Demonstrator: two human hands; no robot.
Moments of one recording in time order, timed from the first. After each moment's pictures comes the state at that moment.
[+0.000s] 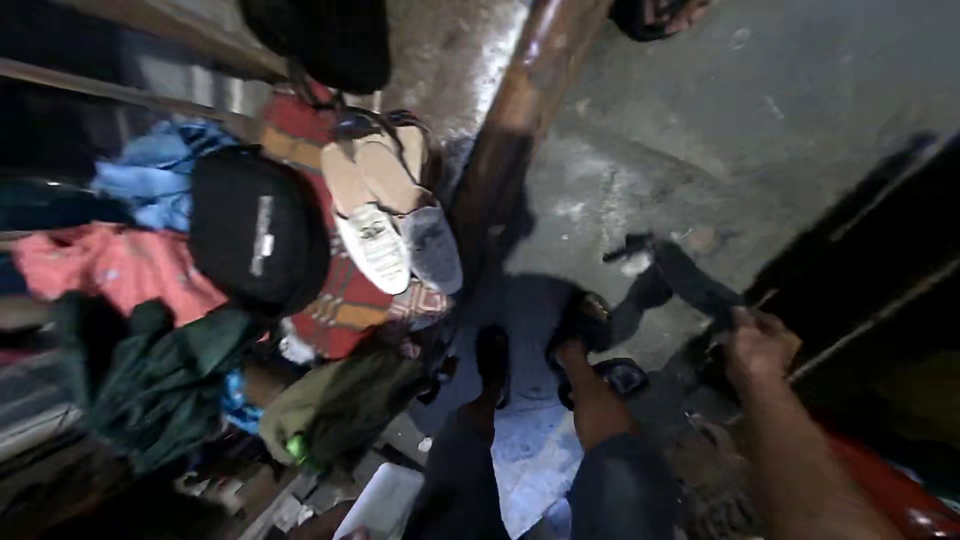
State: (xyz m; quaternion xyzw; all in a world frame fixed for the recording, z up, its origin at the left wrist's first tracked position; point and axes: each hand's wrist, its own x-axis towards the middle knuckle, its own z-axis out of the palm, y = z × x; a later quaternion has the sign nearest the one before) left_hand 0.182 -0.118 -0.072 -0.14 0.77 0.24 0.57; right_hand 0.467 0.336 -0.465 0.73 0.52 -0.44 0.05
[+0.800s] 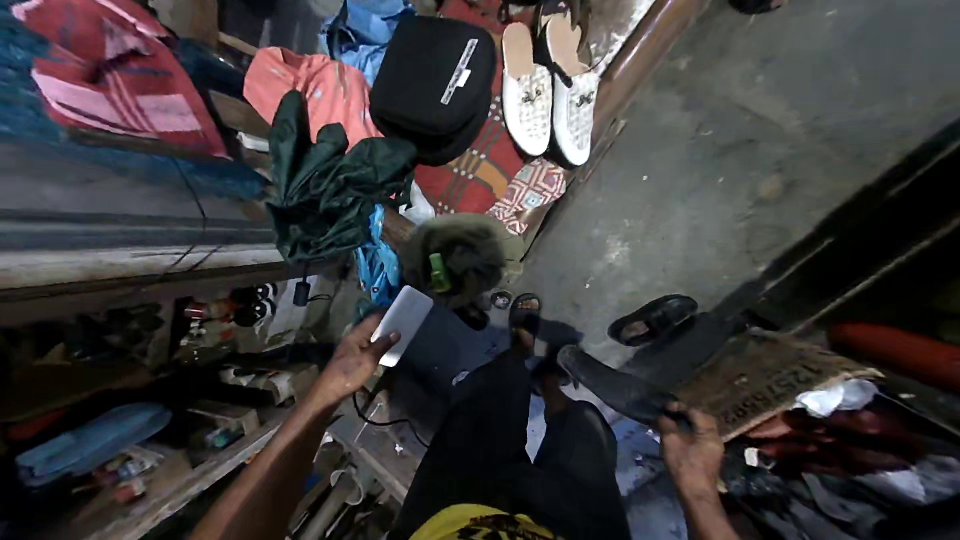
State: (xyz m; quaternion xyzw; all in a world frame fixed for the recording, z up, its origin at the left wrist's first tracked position) left_hand 0.173 -0.358 -0.020 0.05 0.86 0.26 0.43; right_hand 0.587 -0.069 -0.202 0.55 0.69 -0.47 0.03
